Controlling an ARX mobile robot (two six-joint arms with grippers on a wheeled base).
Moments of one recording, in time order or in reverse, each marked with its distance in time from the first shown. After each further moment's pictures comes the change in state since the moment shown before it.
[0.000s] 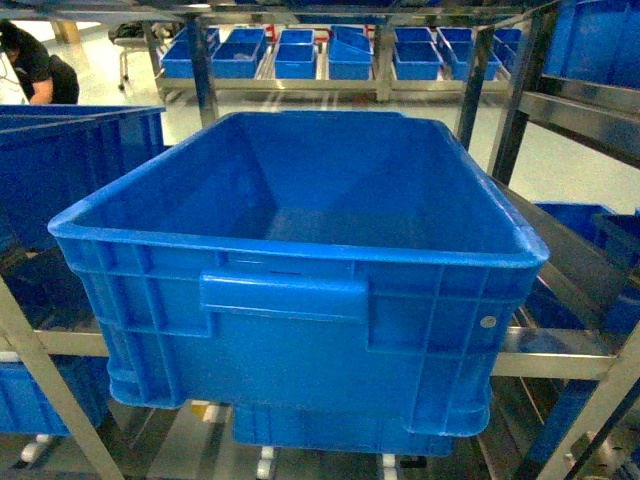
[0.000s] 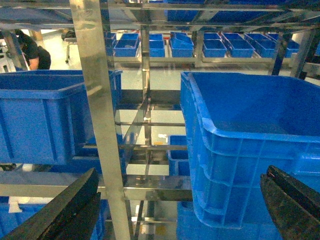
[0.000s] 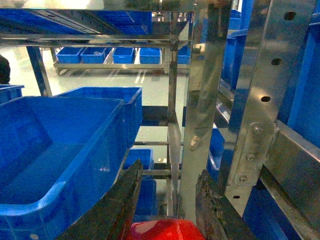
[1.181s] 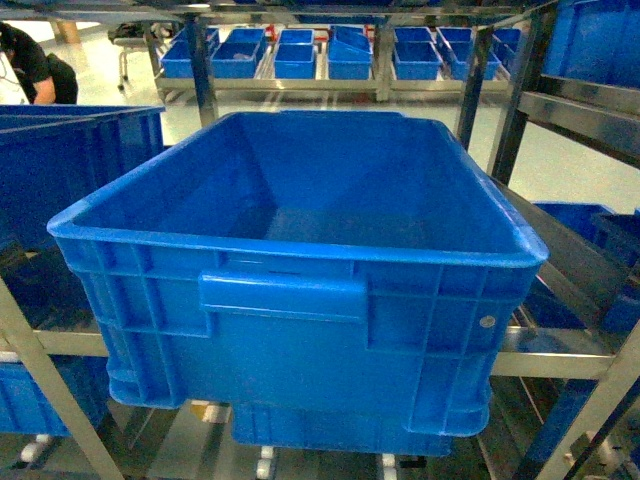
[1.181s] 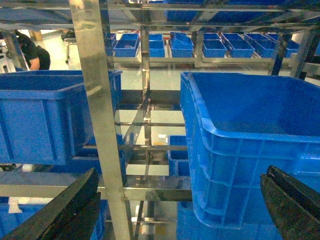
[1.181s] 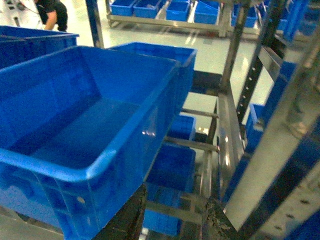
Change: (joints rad) left arm 0.000 0.000 0.000 0.001 0.000 0.000; right arm 0.027 0.224 0.151 -0.219 -0.175 -0.038
